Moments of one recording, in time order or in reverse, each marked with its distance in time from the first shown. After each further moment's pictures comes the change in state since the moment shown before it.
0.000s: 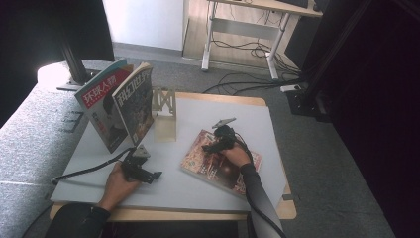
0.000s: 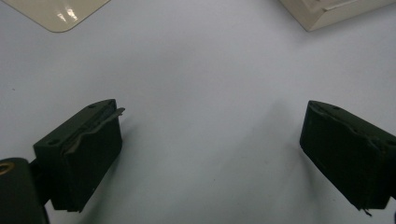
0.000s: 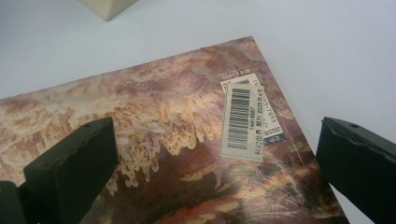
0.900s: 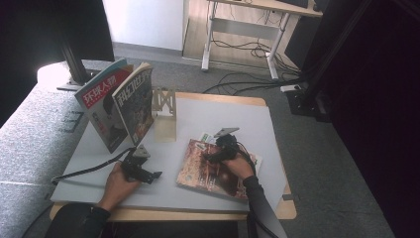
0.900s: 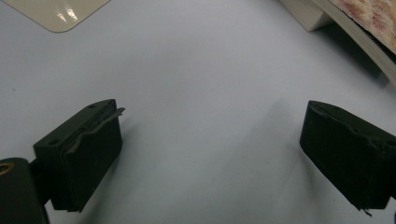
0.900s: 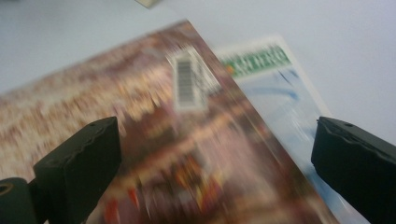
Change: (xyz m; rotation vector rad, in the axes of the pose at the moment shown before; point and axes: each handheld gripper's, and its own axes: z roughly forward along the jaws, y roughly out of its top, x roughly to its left) left arm 0.000 0.000 0.000 -0.001 0.000 -0.001; right arm 0.026 -0.025 -0.033 -0.030 -0.033 0.008
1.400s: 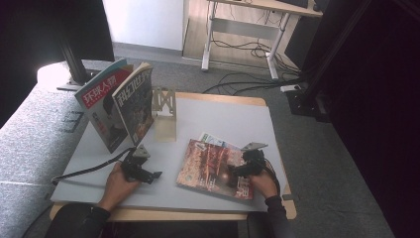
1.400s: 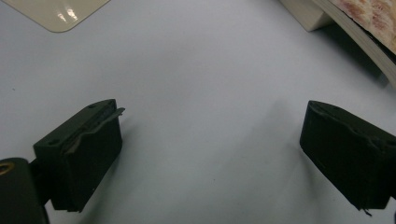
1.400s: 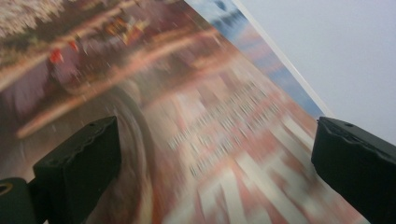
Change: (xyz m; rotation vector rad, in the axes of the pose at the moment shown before) left arm 0.000 0.000 0.000 0.000 0.000 0.001; right arm -0.017 -0.073 -0.060 0.013 -0.145 0.100
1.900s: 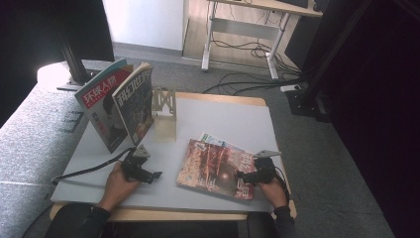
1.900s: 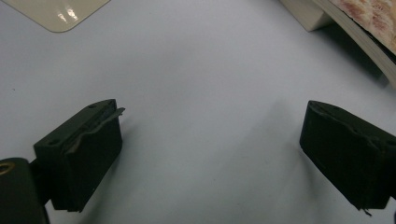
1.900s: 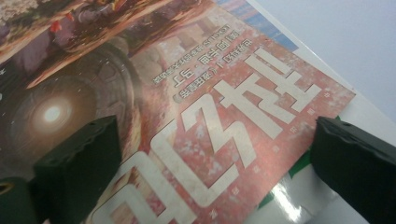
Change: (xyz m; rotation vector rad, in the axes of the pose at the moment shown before) left arm 0.000 0.000 0.000 0.000 0.001 0.001; right arm -0.012 -0.032 -0.017 -0.029 0.039 0.116
